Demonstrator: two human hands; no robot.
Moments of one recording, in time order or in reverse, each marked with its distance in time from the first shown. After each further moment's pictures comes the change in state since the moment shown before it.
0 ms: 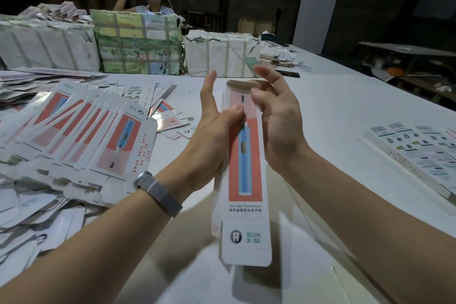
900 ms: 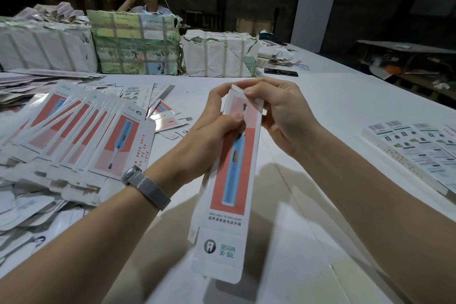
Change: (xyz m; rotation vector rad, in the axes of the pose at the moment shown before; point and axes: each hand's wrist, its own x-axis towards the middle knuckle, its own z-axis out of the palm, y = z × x) left_hand -0.002 0.011 -0.010 0.245 -0.162 0.038; right_hand 0.018 -0.017 -0.012 -0.171 -0.134 0.134
